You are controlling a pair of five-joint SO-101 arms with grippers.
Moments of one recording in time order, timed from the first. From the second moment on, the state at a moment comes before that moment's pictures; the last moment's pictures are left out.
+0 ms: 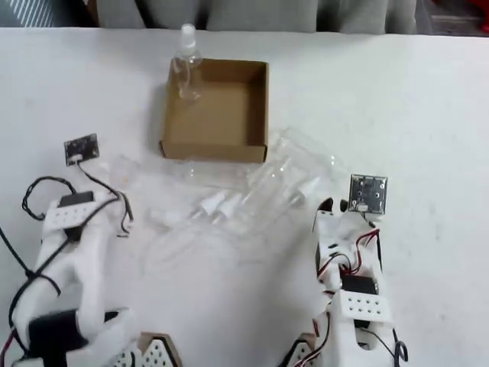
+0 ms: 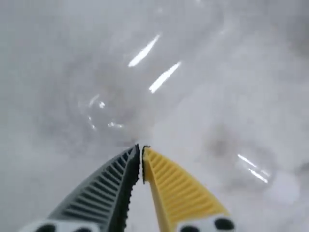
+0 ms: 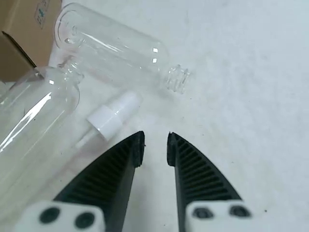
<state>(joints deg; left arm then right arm) -18.8 -15.5 55.5 46.9 12.0 2.5 -58.9 94.4 8.1 1.0</state>
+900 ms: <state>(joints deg) -31.5 16.5 17.1 48.6 18.2 2.5 -58.9 94.4 8.1 1.0</state>
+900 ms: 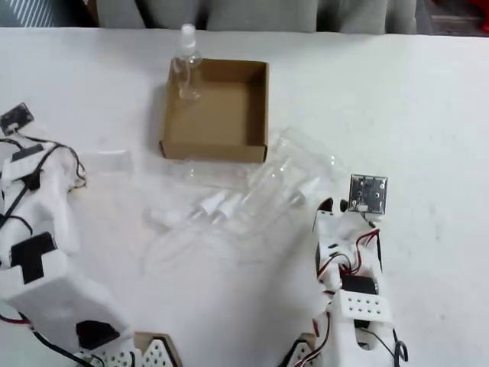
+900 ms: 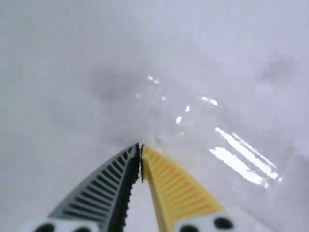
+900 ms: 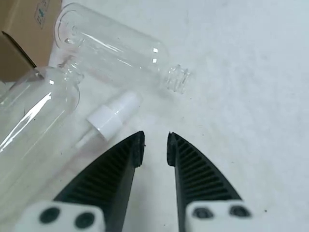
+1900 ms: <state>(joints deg) -30.9 21.3 -13.1 82.9 30.5 2.5 -58.9 94.4 8.1 1.0</state>
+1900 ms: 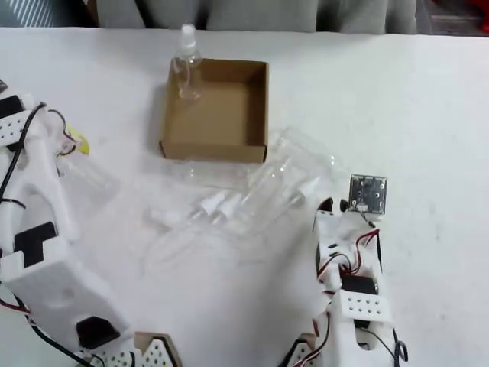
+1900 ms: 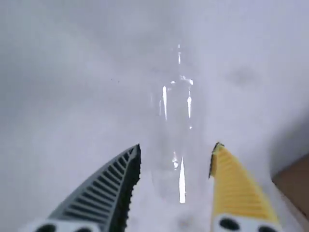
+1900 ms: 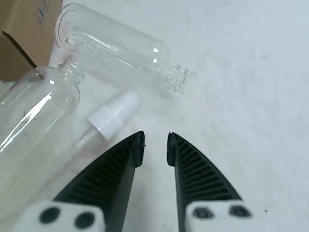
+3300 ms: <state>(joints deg) -32.7 37.9 -20.3 76.4 36.8 2.5 -58.9 94.4 8.1 1.0</state>
